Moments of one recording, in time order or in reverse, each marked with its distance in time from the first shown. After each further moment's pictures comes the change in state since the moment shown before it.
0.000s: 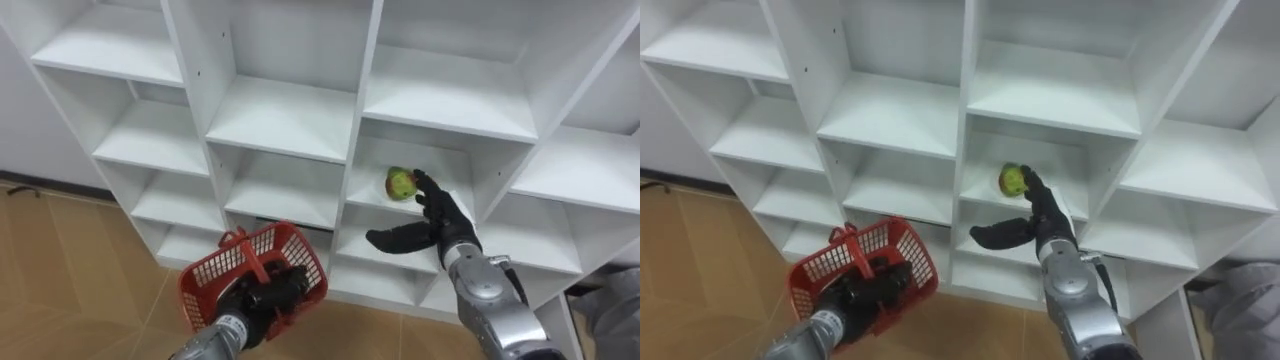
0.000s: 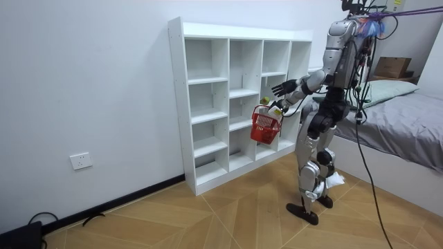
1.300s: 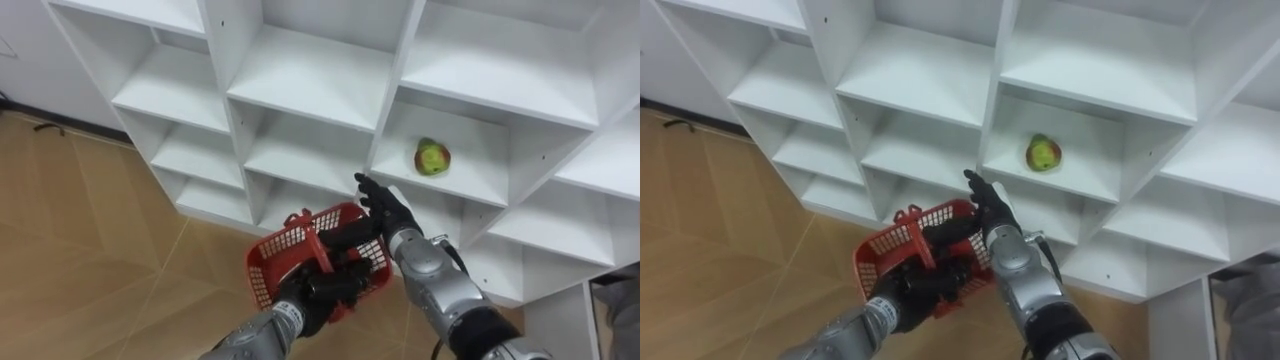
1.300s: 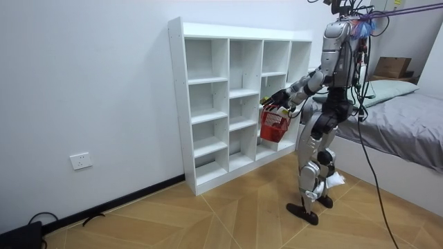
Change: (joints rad) left arm -0.111 -0.112 -0.154 0.012 -0.039 0.010 -0.040; right arm -0.245 0.165 0.100 0.276 -0.038 0.030 0.052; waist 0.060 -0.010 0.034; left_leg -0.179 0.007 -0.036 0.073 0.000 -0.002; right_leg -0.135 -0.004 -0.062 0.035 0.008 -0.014
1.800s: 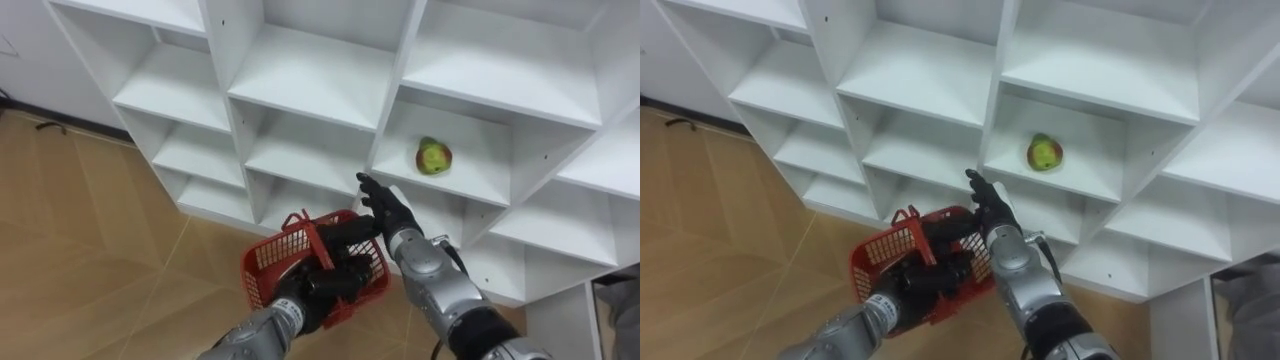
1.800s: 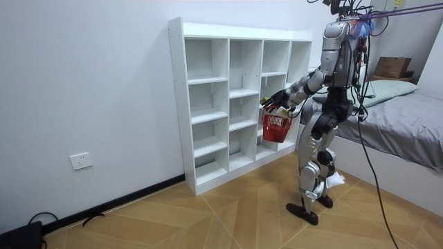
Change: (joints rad) left arm 0.000 0.000 0.003 -0.005 0.000 0.000 0.005; right arm 0.000 0.001 0.003 0.001 0.002 0.000 -0.022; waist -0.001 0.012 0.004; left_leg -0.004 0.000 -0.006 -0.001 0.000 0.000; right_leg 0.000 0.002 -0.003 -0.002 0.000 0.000
